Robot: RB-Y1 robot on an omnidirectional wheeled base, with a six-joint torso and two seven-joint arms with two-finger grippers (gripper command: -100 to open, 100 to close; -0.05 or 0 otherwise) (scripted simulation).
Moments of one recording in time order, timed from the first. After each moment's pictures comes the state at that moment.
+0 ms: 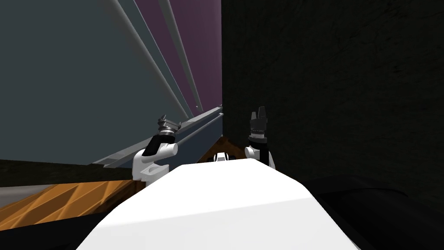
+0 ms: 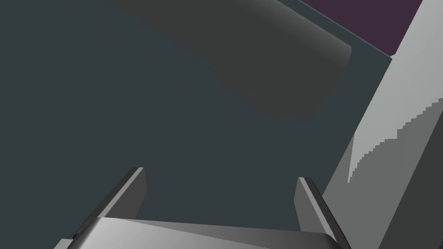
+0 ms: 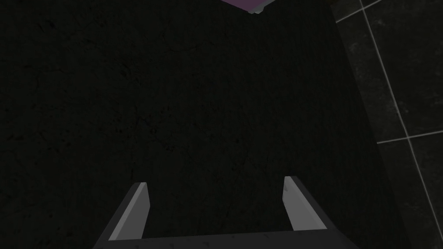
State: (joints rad) left arm 0.20 0.19 0.26 -2.43 -0.06 0.60 0.77; right arm 0.46 0.04 0.07 -2.39 0.08 -0.43 0.15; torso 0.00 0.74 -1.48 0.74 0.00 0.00
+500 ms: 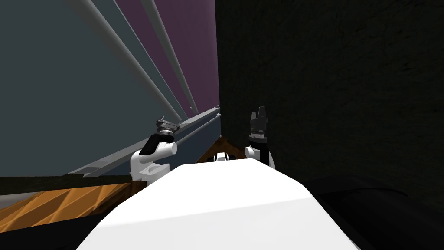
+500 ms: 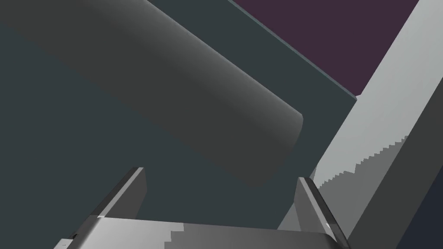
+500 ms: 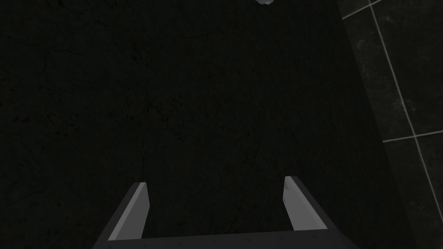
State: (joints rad) left arm 0.18 0.15 0.29 -2.46 -0.07 0.72 0.83; right arm 0.46 0.04 0.07 -2.39 0.08 -0.43 0.15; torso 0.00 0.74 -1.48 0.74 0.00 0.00
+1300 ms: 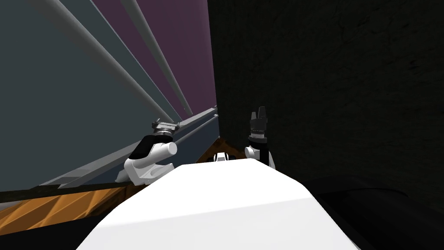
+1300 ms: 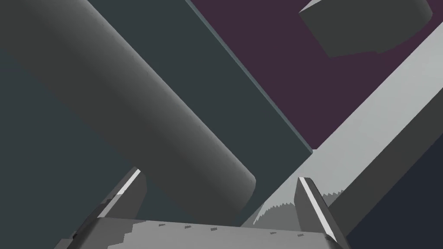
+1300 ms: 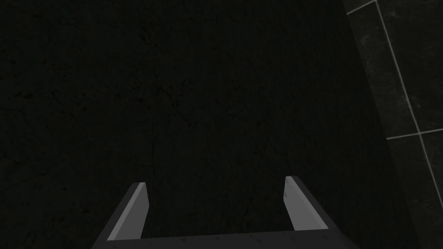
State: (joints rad) left arm 0.14 -0.04 0.32 -2.58 -0.09 0.86 0.89; right arm 0.46 0.04 0.07 -2.39 0.08 -0.43 0.15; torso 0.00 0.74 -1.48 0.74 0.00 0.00
